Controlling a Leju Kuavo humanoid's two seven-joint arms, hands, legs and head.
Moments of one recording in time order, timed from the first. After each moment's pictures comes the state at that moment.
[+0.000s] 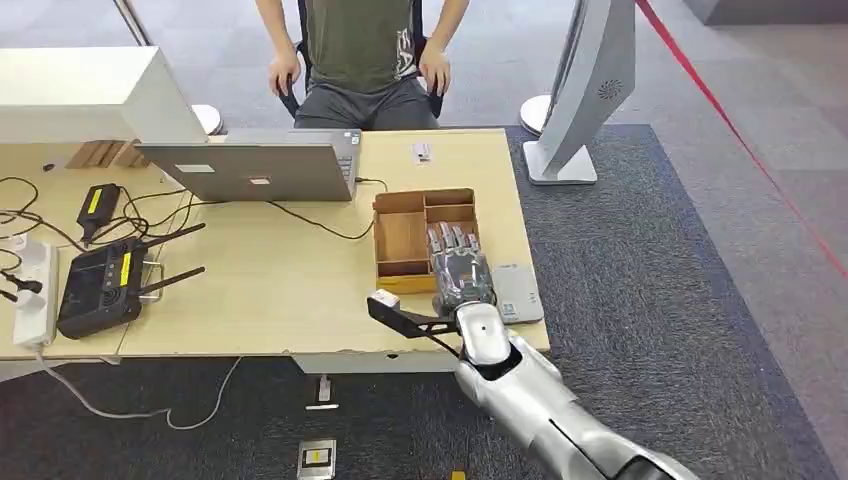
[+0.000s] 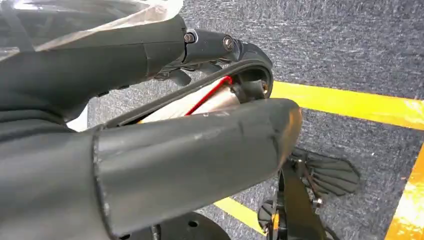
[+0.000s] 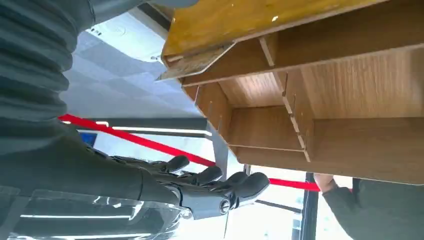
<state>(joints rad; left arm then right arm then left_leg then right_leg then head) -0.11 0.11 -0.98 -0.20 1.07 0.21 0.00 -0.56 0.05 0.68 -0.86 1.29 -0.23 0.53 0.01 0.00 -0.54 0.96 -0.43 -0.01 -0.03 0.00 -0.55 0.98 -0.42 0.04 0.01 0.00</state>
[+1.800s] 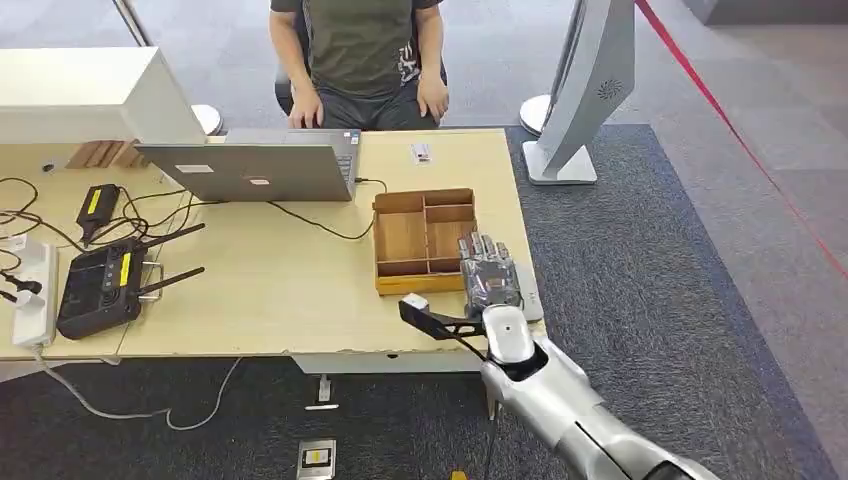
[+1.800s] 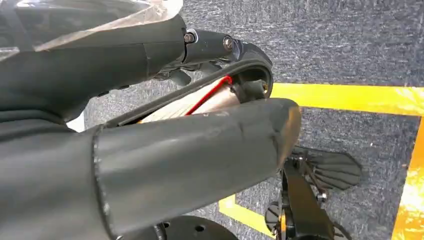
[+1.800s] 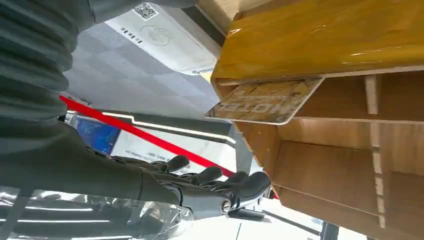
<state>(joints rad) -0.11 0.14 -0.99 -0.20 1.01 0.15 -0.01 -0.53 -0.04 0.67 -0.91 1.29 -0.14 0.55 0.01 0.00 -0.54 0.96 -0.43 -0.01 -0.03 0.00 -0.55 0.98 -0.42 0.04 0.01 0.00</state>
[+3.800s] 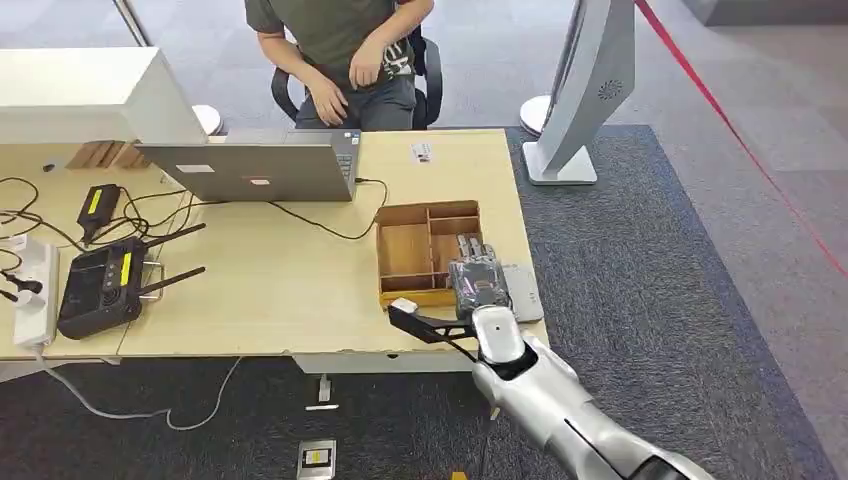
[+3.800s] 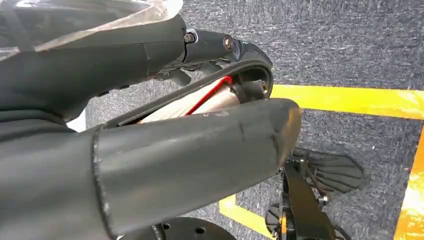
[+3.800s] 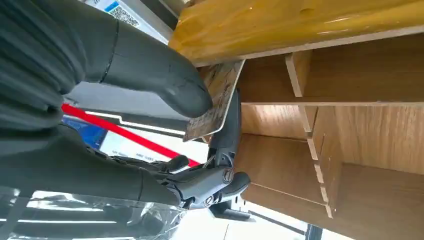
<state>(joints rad) -0.11 0.14 -0.99 -0.20 1.00 0.16 0.00 -0.55 -0.01 0.68 -0.85 1.27 -0.14 0.53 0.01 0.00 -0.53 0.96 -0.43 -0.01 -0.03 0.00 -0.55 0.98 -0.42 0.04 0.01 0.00</state>
